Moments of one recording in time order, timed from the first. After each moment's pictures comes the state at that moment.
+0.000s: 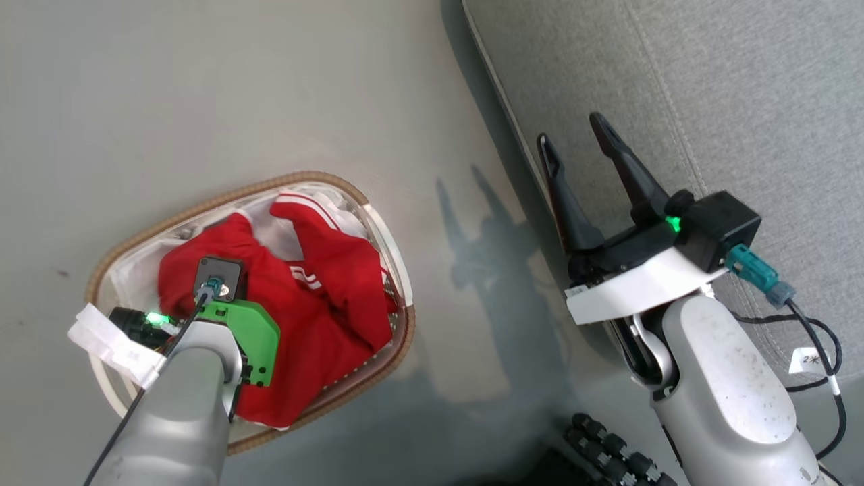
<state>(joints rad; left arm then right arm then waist) -0.74 0.10 -0.28 1.27 -0.05 -0.07 -0.23 -0.46 -0.05 0.27 0.12 0.30 0.13 -0.26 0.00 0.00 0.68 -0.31</state>
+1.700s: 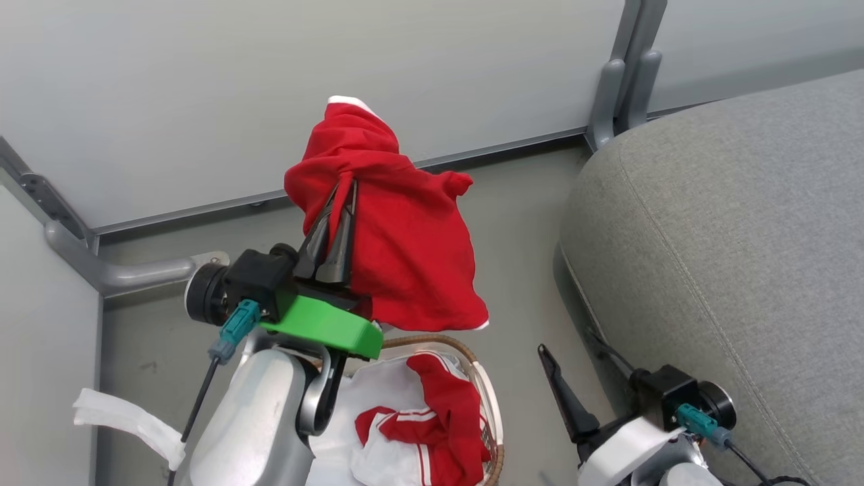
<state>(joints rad) -0.39 0.05 -0.37 0.26 -0.31 -0.07 -0.26 -0.10 -0.07 0.29 0.27 0.20 0.13 -0.26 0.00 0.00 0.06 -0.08</state>
